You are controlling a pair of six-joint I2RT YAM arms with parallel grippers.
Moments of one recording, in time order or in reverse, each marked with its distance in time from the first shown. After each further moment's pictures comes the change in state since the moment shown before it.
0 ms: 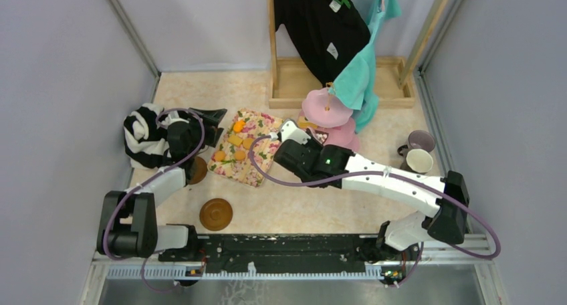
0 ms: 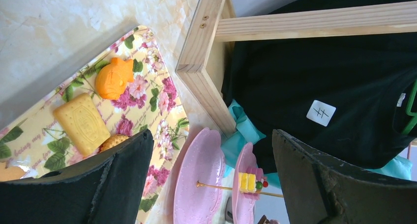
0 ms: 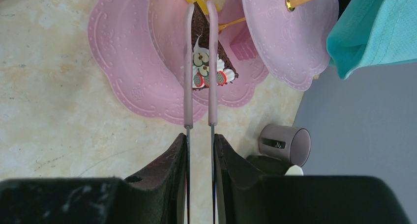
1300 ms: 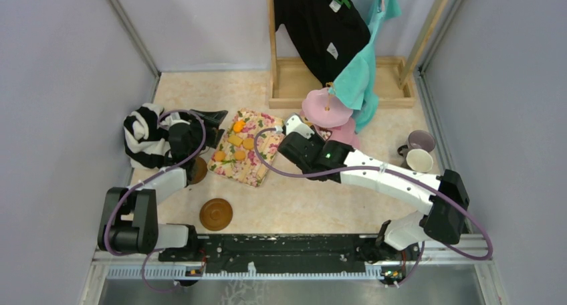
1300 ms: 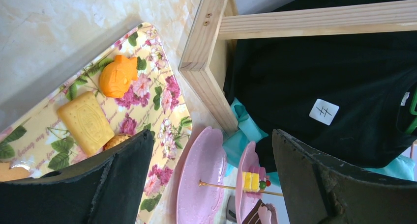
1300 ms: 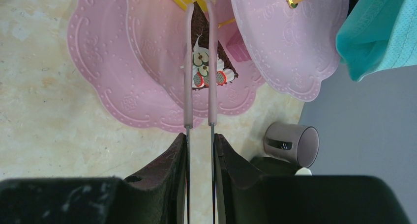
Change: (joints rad) left arm 0.000 0.029 -0.020 0.048 0.009 -0.006; right arm -0.093 0.015 -0.052 0.106 -0.024 -0.028
